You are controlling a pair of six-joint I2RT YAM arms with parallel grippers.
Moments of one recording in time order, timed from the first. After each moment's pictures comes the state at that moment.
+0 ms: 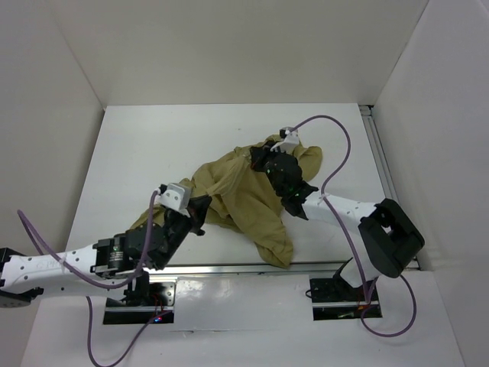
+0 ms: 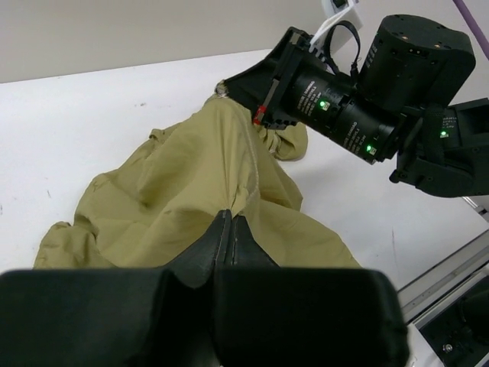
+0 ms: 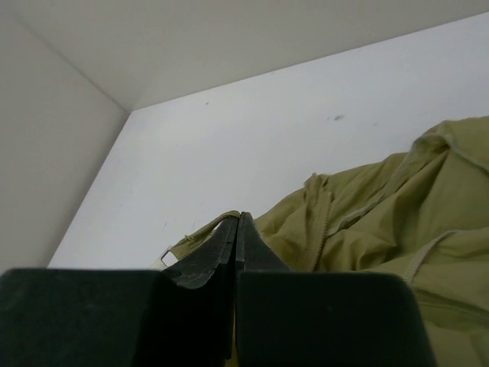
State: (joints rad) left arm -1.39 0.69 0.75 -0.08 -0.92 -0.21; right arm 0.70 1.48 0.79 0.66 0.38 0.55
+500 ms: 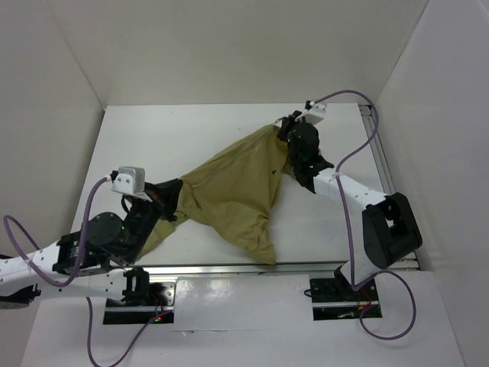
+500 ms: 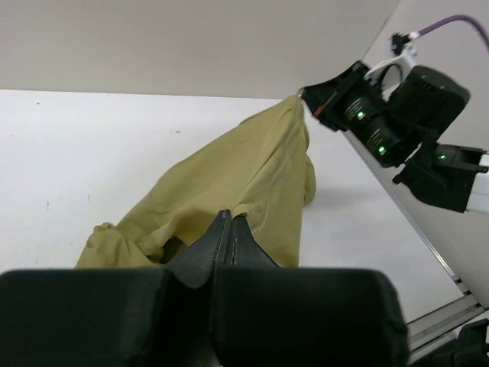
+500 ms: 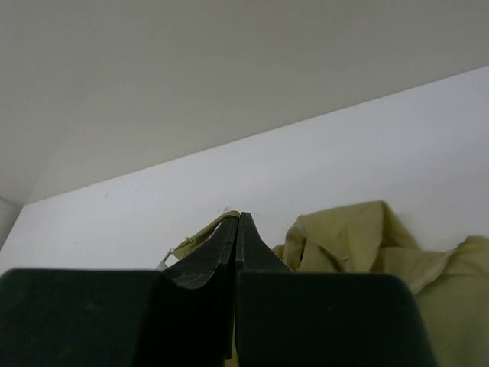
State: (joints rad) left arm -1.40 0.61 0.96 -0.27 -1.06 -0.25; right arm 0.48 1.54 0.98 0.52 0.46 0.44
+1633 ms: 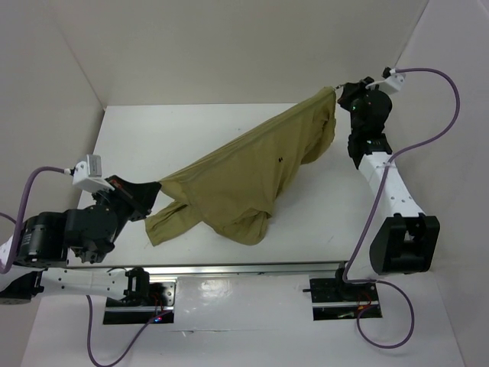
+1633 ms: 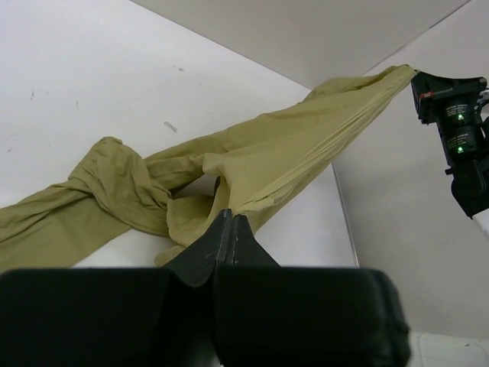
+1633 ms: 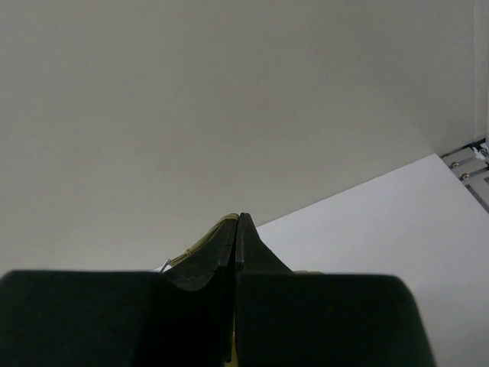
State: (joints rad) left arm -1.41 0.69 1.36 -1.10 -1.14 -1.09; right arm -0.01 1.44 1.25 0.29 0.18 0.49
